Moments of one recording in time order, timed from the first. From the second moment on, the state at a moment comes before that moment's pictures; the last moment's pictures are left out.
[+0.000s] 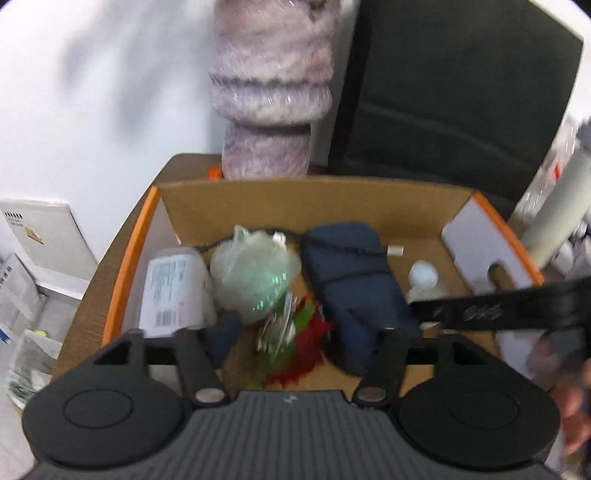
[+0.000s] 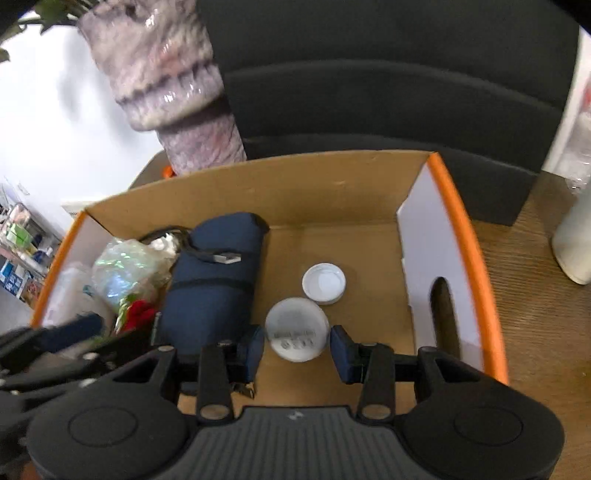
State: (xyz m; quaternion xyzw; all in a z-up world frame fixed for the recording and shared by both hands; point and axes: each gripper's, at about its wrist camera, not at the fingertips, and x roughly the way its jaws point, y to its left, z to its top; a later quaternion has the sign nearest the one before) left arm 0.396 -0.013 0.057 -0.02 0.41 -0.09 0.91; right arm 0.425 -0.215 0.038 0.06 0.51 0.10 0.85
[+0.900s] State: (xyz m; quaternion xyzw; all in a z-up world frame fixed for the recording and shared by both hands) left arm 0.228 0.026 0.122 -0.05 0.32 -0.02 0.95; right arm 0.221 -0.249 0.131 0.05 0.32 0.08 0.94
